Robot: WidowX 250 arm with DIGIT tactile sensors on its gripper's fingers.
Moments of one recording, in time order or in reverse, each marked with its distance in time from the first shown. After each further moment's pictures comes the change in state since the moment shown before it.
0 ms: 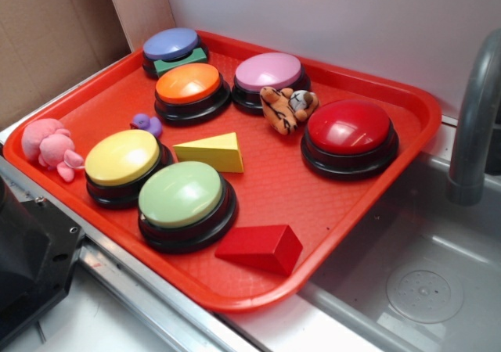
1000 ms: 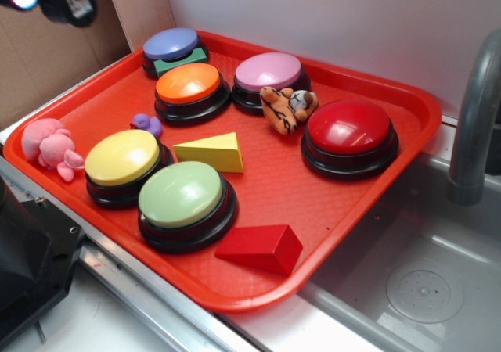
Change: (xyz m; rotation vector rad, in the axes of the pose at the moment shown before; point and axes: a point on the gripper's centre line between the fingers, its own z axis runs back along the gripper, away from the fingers) arm 0.031 0.039 -0.061 0.049 -0.018 0.191
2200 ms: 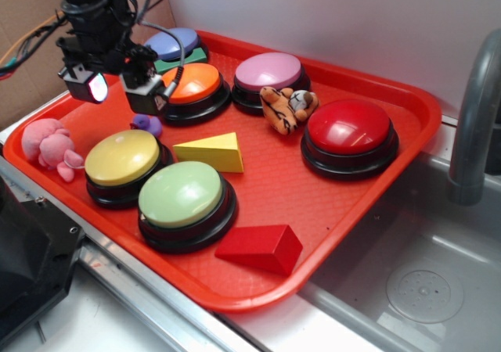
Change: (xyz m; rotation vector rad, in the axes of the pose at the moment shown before) arm 0.039 0.031 -0.129 0.090 0.026 0.181
